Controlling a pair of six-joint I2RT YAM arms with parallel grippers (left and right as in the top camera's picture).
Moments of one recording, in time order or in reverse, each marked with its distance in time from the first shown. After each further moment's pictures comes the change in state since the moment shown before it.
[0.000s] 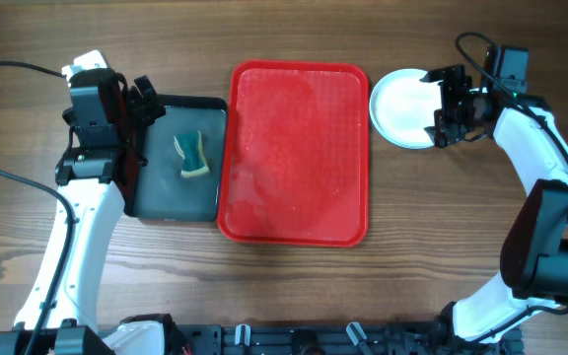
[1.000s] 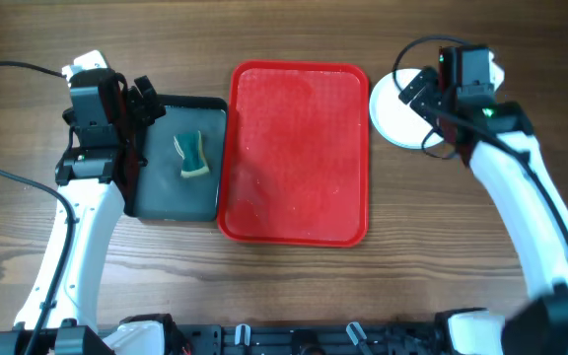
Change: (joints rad) left arm 0.000 0.000 0.000 0.000 0.000 0.000; right arm 0.278 -0.336 0.000 -0.218 0.621 -0.520
